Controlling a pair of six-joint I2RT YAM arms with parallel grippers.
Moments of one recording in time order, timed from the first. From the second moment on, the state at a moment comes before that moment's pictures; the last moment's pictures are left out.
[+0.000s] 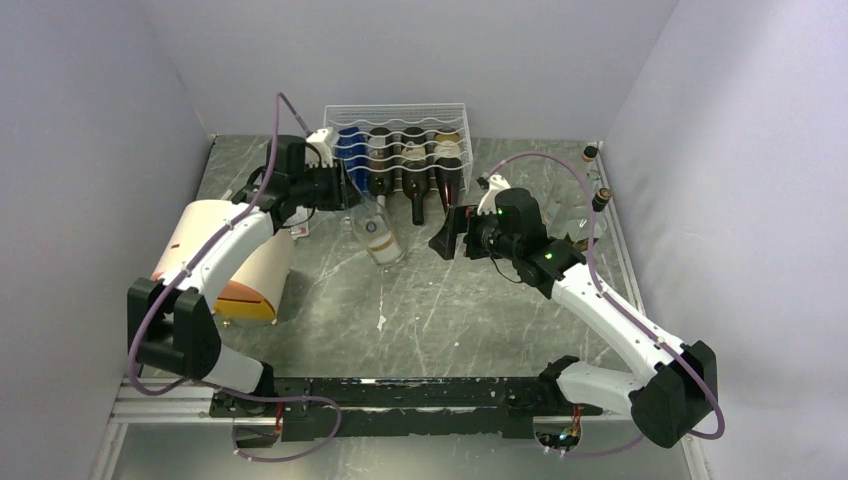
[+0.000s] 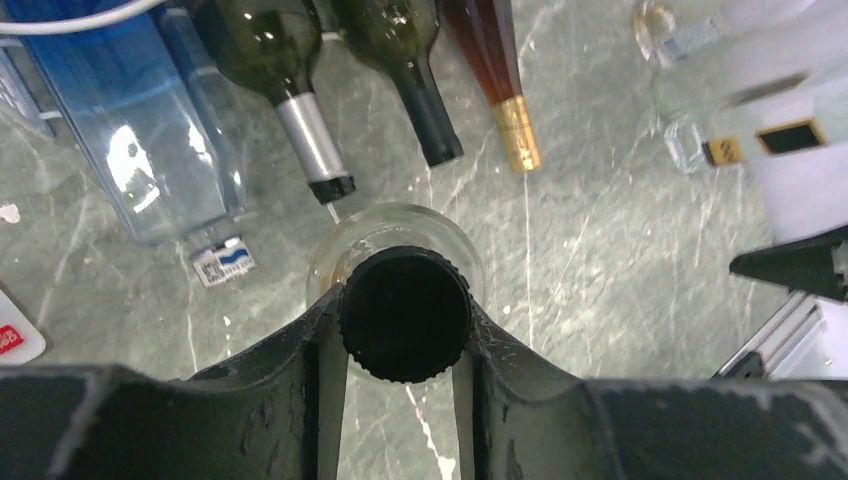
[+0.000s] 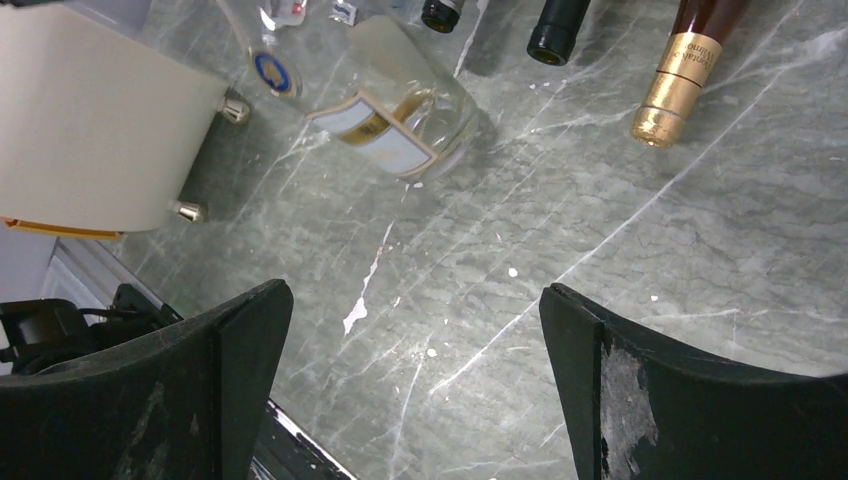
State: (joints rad) left arm -0.27 1.48 1.19 -0.29 0.41 -0.34; right arm 0.57 1.13 0.91 -0.30 -0.17 0.43
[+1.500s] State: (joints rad) left arm -0.61 1.20 1.33 -0.37 0.00 -0.06; right arm 0.60 1.11 0.94 -0.33 -0.22 0.33
